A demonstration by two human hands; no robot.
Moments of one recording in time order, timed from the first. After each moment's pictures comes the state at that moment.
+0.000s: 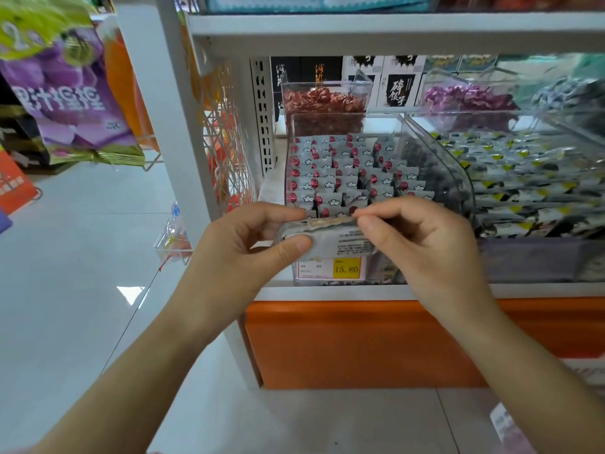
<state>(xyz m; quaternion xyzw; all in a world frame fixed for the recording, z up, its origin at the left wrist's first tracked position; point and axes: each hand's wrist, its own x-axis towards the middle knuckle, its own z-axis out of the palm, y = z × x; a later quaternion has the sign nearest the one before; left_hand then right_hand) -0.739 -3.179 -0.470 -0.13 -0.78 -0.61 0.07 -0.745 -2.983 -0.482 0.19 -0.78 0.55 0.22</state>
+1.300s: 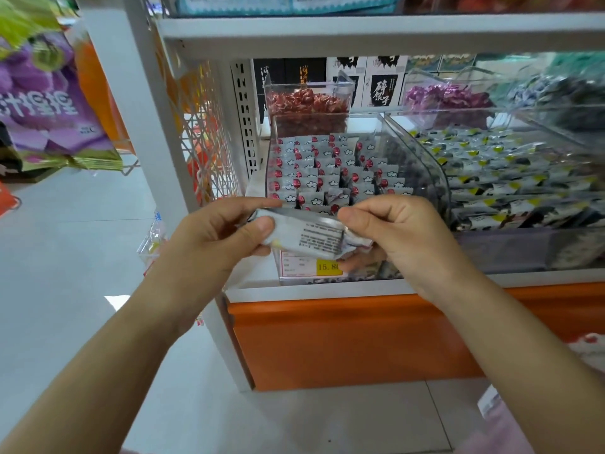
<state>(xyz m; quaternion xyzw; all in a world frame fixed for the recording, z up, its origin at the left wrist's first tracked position) -0.752 -3.185 -0.471 -0.12 -0.77 -0.63 0.03 -0.756 -2.976 -0.475 0.14 -0.71 0.69 0.02</state>
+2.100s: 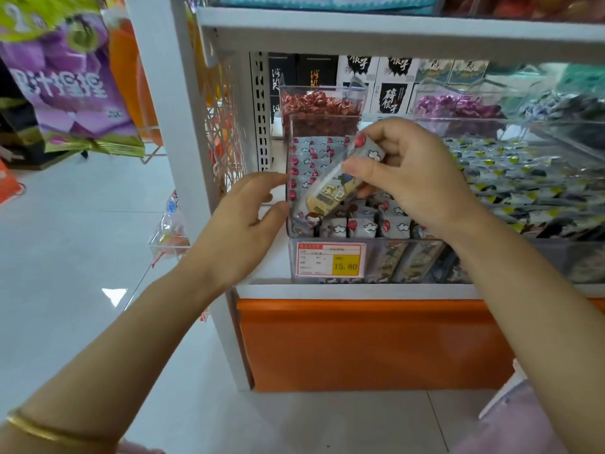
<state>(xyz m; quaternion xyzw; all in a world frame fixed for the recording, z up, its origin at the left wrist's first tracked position) -0.785 -3.187 -0.483 -0.17 -0.89 -0.40 0.17 -0.797 -2.984 -0.436 0.22 -0.81 0.52 0.15</state>
